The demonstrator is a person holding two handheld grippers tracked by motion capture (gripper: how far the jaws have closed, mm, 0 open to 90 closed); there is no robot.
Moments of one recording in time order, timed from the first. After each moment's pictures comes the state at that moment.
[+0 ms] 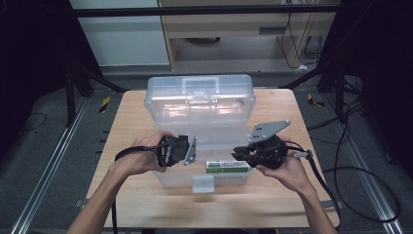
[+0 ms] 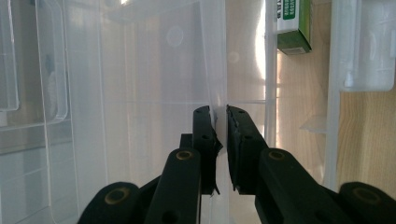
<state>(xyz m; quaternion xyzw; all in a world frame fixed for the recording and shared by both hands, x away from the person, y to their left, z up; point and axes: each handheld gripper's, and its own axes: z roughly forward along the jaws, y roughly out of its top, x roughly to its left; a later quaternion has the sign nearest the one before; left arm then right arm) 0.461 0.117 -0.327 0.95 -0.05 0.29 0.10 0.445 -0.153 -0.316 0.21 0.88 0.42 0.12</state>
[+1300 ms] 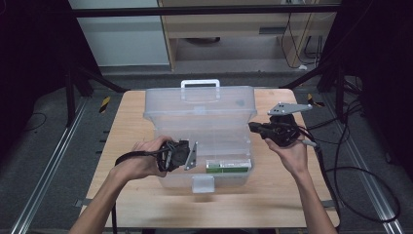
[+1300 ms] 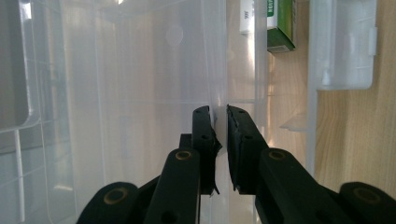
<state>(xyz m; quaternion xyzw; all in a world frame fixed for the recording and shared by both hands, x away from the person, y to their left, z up) 0.451 0.116 -0.336 0.96 -0.05 0.27 0.10 0.491 -0.190 -0.322 0.36 0.79 0.46 0.18</state>
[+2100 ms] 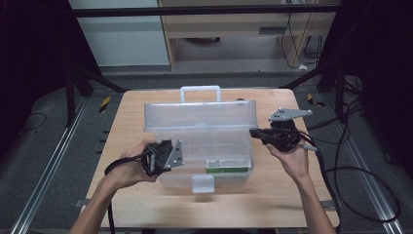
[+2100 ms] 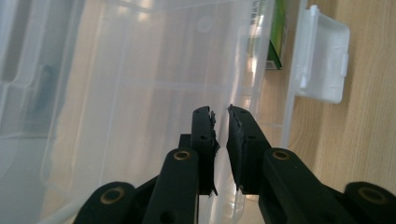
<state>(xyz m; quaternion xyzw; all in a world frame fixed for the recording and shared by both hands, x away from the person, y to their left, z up) 0.442 0.159 -0.330 0.95 0.04 0.25 0.20 0.484 -0.194 -0.333 0.35 0.80 0.46 0.17</state>
